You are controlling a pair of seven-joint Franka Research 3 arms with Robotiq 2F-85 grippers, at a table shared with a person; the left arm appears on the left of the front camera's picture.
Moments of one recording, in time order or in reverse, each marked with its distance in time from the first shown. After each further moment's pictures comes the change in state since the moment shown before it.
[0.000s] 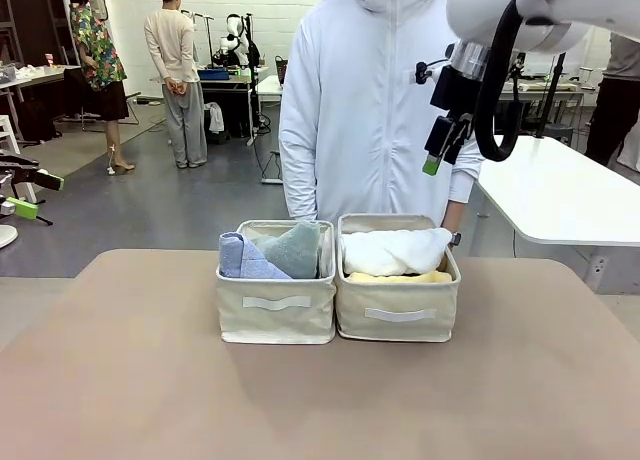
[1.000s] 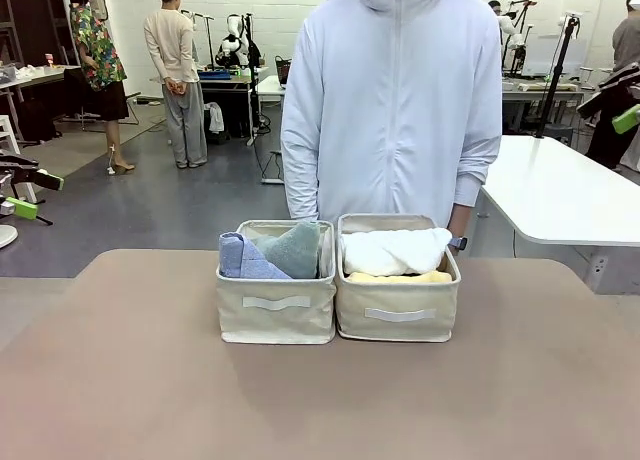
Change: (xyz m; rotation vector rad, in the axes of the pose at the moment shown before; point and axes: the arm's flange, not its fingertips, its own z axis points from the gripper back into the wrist) left arm 0.000 0.000 0.000 0.001 0.000 0.000; right arm -0.251 -0.098 0.116 0.310 -0.587 0.515
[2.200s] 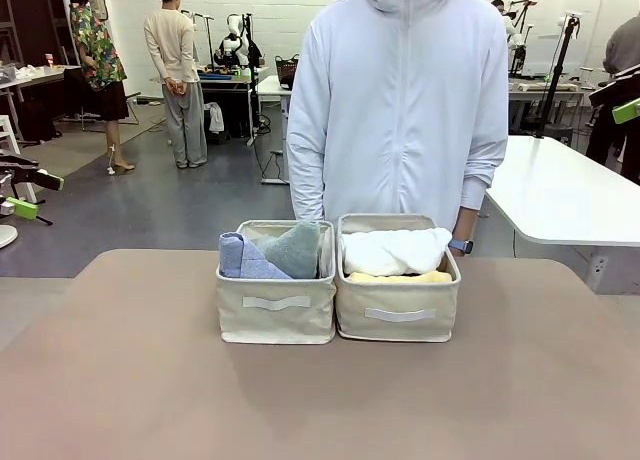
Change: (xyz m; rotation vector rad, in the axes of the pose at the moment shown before) left arm 0.000 0.000 0.000 0.000 0.000 0.000; right arm -0.016 0.005 0.014 -0.152 -0.129 -0.037
